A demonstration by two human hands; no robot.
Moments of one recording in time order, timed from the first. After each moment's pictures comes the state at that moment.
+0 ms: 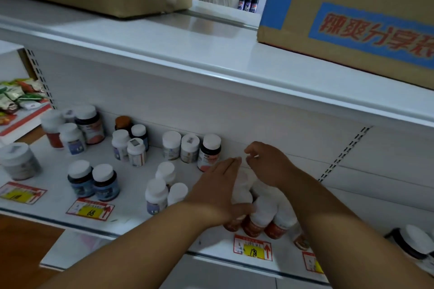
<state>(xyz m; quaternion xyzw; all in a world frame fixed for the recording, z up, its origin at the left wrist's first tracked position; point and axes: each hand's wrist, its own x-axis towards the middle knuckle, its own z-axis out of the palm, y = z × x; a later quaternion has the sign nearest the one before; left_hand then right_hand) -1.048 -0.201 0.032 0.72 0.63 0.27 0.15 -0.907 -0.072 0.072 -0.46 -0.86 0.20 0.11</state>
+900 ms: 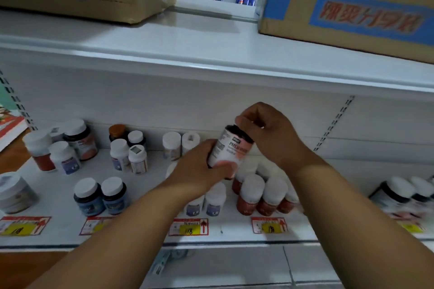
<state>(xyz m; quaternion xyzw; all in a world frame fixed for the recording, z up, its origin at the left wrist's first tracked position) -1.124 -0.225 0.078 0.62 0.59 0.40 0.33 -0.953 -0.151 0.145 -0.43 -0.77 0.27 0.39</state>
